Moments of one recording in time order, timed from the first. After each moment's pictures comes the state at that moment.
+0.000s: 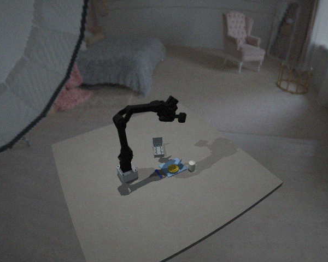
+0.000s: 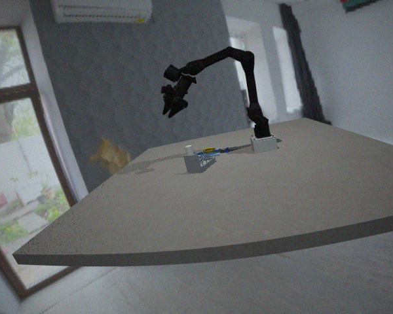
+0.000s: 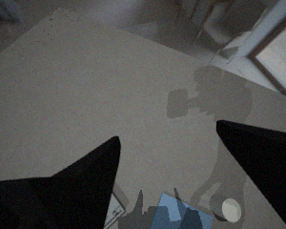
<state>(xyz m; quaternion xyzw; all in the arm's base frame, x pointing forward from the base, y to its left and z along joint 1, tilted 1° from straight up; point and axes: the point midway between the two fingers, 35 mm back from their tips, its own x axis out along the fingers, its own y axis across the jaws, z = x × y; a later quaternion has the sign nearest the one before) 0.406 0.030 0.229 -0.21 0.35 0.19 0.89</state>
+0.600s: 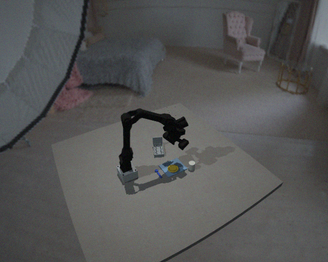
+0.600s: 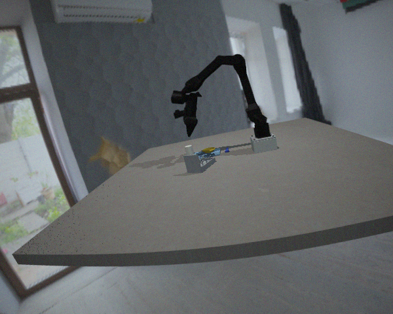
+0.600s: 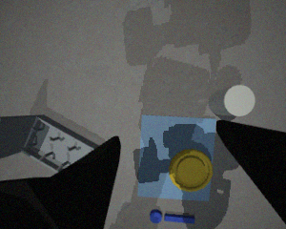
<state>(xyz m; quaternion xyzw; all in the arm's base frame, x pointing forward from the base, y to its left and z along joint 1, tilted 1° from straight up) 0.357 -0.069 0.109 -0.08 0.57 0.07 0.81</state>
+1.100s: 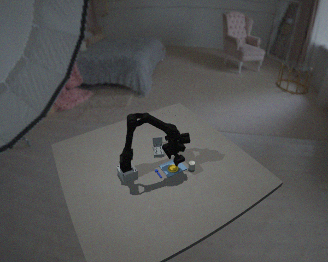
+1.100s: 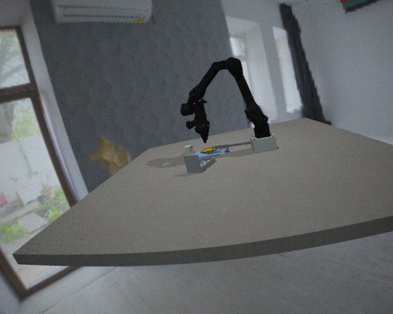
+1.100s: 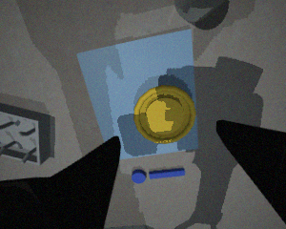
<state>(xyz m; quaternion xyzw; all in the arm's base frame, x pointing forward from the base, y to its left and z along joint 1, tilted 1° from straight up) 0.292 -0.125 0.050 0.00 0.69 -0.01 0.72</state>
